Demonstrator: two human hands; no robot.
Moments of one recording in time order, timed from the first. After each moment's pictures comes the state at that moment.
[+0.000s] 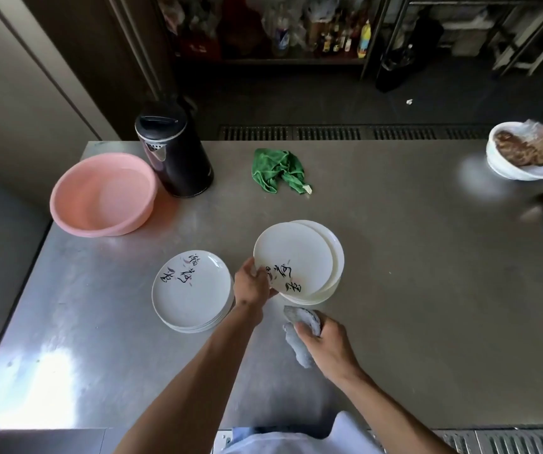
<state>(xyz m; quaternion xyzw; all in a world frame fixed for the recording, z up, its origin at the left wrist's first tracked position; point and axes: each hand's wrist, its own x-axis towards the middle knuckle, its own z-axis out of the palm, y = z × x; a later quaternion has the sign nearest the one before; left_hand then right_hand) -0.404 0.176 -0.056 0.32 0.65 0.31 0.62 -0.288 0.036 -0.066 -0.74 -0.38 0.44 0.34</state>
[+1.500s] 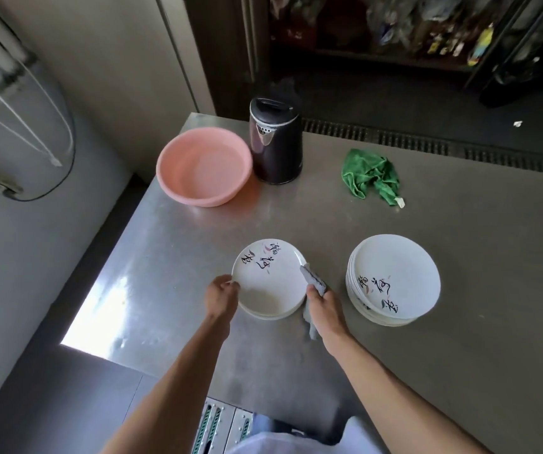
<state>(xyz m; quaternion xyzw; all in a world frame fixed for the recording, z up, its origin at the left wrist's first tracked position) -0.616 0.177 -0.095 0.24 0.78 0.32 0.48 -0.412 0.150 -0.086 -0.74 -0.33 0.52 0.27</state>
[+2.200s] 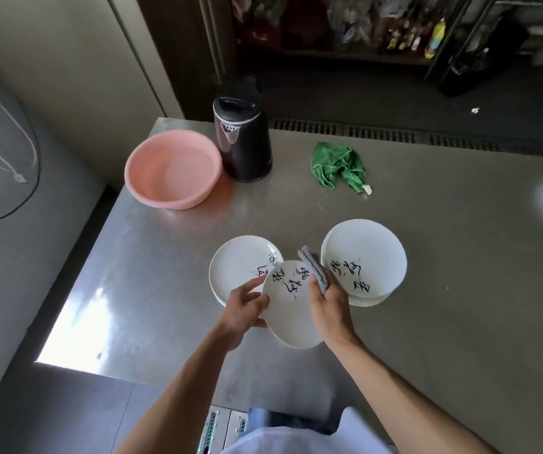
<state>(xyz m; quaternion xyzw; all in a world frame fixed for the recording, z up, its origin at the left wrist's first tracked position) -0.558 0.139 -0.063 0.34 0.59 0.26 0.68 -0.375 0.117 -0.063 -0.68 -0.45 0.39 0.42</state>
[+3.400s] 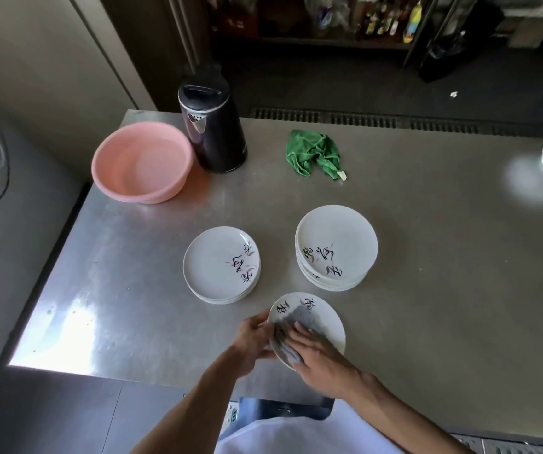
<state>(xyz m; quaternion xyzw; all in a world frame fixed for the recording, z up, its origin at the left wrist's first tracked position) -0.496 0.072 -0.093 0.29 0.60 0.14 0.73 -0.318 0.013 -0.129 -0.48 -0.82 0.31 0.07</state>
